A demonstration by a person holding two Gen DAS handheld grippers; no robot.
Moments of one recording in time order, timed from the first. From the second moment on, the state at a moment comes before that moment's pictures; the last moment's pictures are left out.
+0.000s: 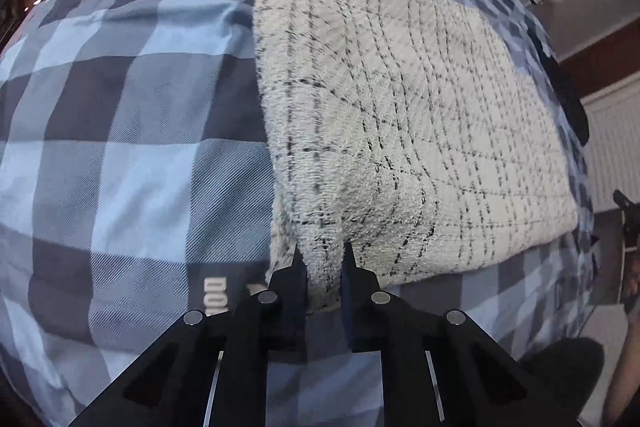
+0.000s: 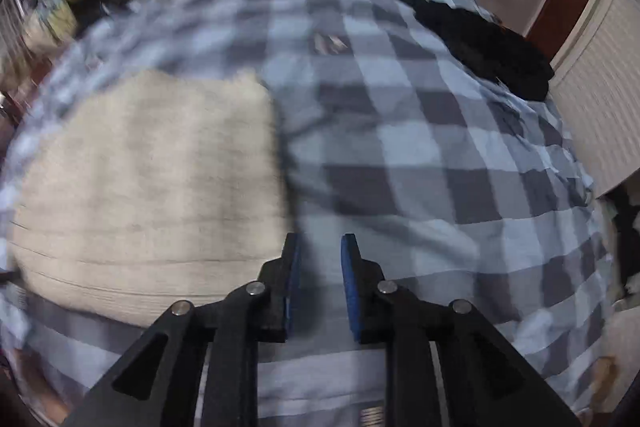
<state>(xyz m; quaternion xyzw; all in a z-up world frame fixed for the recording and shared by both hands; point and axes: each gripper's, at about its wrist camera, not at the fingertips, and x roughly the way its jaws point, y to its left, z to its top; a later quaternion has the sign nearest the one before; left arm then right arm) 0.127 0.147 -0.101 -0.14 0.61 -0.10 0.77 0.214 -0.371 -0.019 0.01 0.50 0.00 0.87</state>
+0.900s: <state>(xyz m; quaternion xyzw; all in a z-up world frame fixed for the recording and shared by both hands) 0.129 0.130 -0.080 -0.11 0.60 -0.05 0.79 0.216 -0.209 -0.093 0.04 0.52 0.09 0.85</state>
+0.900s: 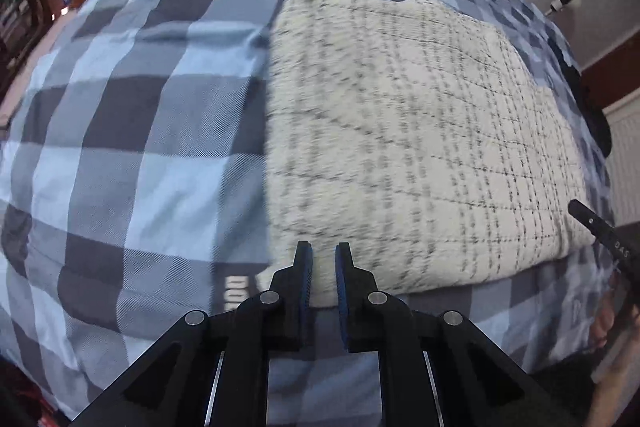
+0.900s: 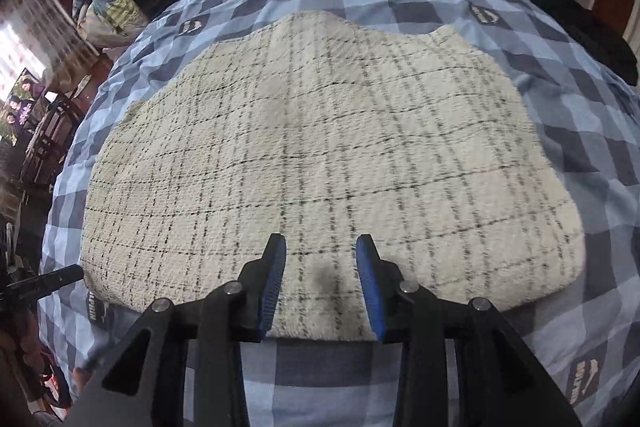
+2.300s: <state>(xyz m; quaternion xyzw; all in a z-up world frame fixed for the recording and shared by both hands) 0.127 0.117 -0.091 0.09 0.55 0.03 0.83 0.243 -0.358 -0.125 0.02 0.60 -0.10 0.80</state>
